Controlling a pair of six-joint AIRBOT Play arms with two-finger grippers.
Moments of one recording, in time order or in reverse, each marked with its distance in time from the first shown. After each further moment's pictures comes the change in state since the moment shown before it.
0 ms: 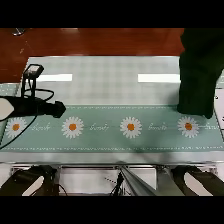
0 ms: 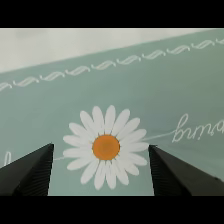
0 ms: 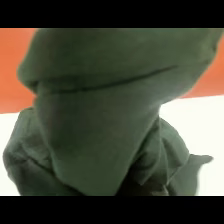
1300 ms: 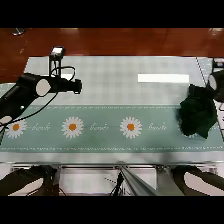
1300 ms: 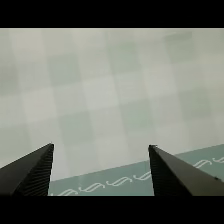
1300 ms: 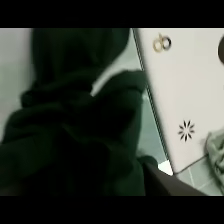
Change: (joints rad) left arm -0.106 -0.433 0.206 0.134 0.396 -0.145; right arm -0.061 -0.256 -0.585 -0.752 0.087 0.454
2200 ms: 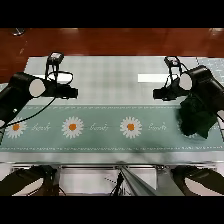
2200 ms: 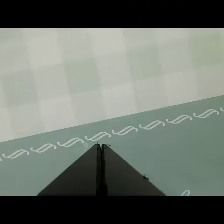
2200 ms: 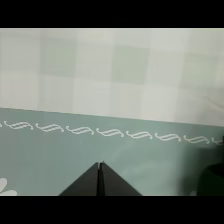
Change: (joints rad) left arm -0.002 0.061 0.001 0.000 -0.193 0.004; right arm 0.406 0.019 0.061 0.396 -0.019 -0.185
